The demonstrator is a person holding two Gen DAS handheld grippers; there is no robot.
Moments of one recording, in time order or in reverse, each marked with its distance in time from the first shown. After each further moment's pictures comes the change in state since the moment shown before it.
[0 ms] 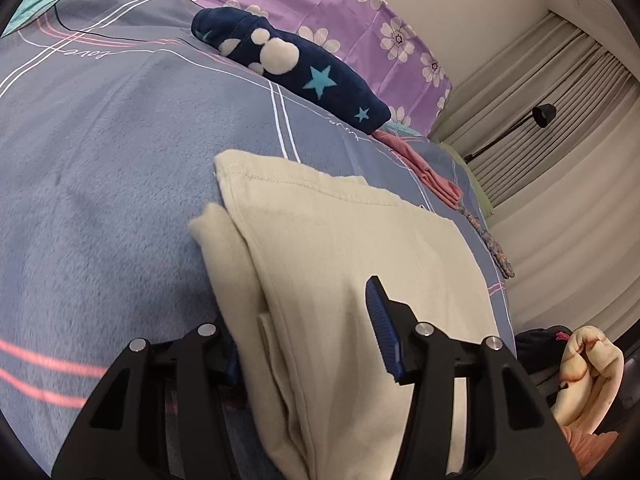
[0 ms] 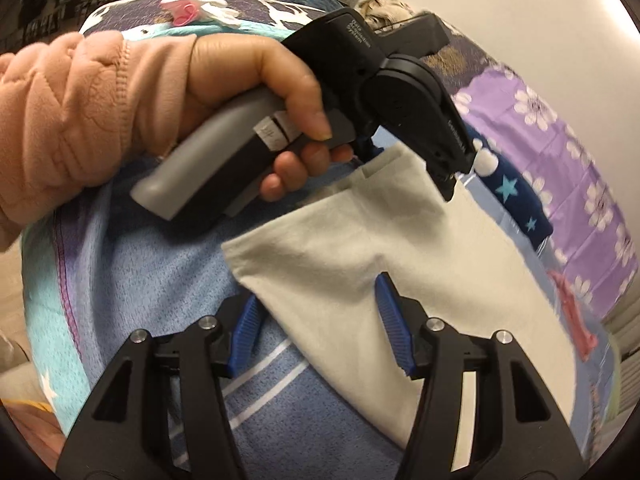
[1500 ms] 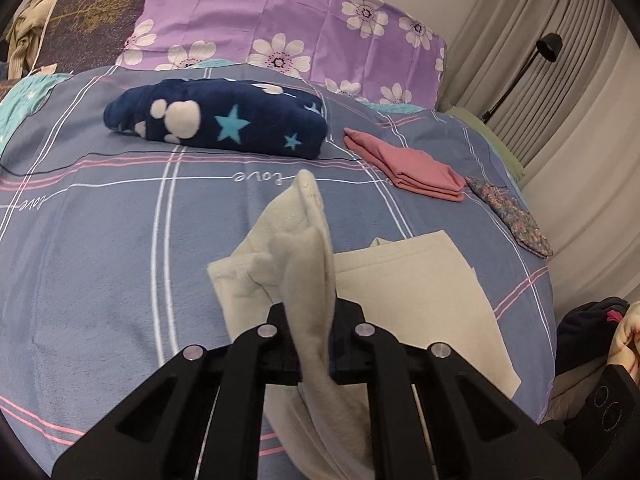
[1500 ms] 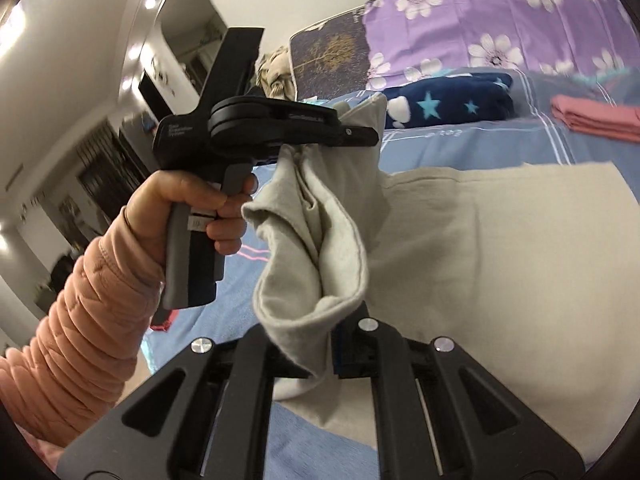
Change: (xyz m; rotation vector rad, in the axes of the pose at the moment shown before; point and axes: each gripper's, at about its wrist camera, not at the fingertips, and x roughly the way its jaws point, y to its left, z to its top) left arm 0.057 -0.173 0.066 0.235 0.036 0.230; right arm -0.076 -0.214 -0.098 0.827 -0.238 0.394
